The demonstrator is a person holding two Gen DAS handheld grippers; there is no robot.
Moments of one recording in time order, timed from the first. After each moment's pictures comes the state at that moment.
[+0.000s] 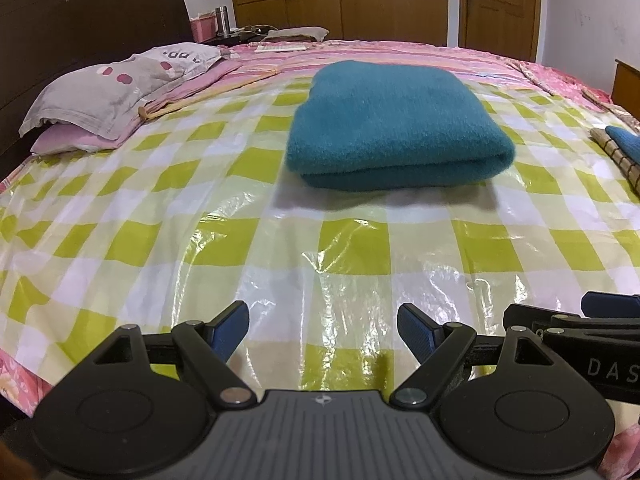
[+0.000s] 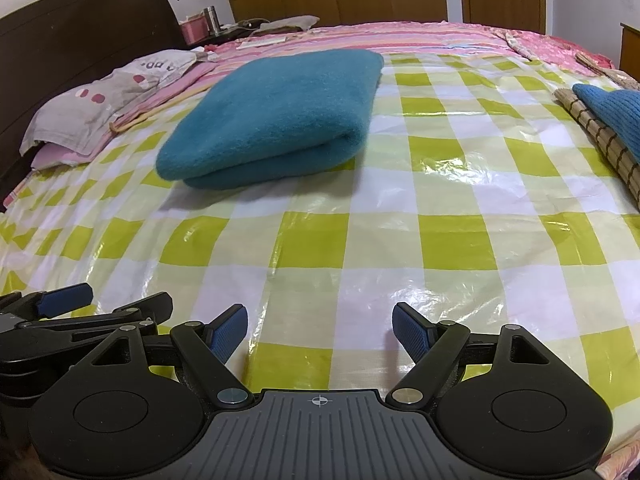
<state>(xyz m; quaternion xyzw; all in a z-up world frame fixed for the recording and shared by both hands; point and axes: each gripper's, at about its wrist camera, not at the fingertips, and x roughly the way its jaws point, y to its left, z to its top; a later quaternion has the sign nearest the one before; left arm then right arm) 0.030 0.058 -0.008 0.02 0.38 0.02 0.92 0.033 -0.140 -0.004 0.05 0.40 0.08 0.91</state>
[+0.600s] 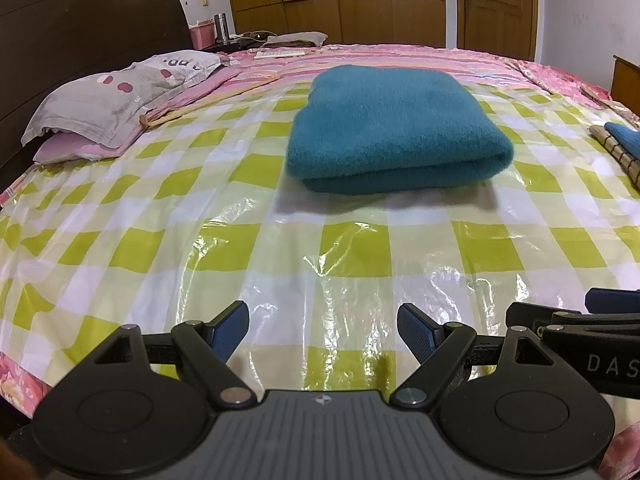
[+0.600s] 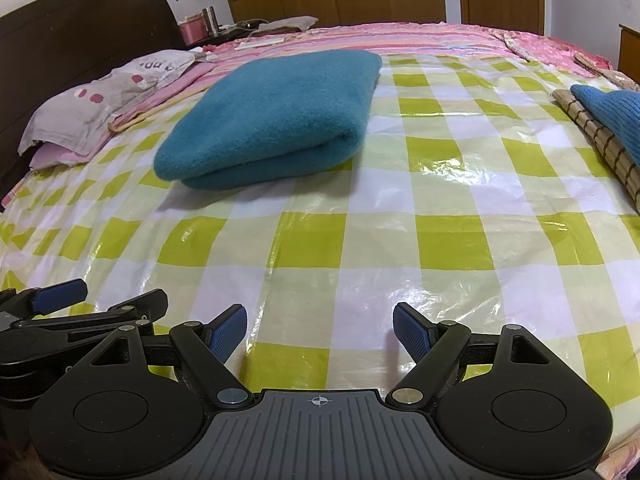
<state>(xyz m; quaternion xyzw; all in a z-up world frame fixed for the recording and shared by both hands) 0.029 0.056 -0.008 0.03 0.38 0.02 0.93 0.032 -0.140 -0.003 0.05 0.40 0.07 0.91</state>
